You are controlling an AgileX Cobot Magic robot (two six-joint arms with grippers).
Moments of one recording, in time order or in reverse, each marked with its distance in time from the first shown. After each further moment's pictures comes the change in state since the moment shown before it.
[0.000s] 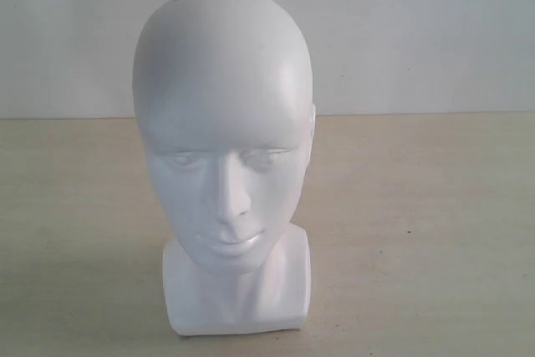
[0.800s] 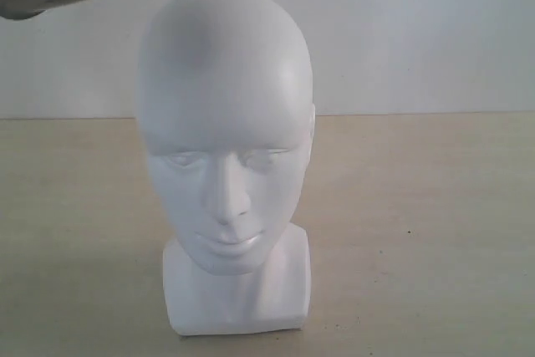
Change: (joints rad) left arm -0.012 0.432 -0.008 0.368 -1.121 -0.731; right arm 0.000 0.000 0.000 0.000 0.000 0.000
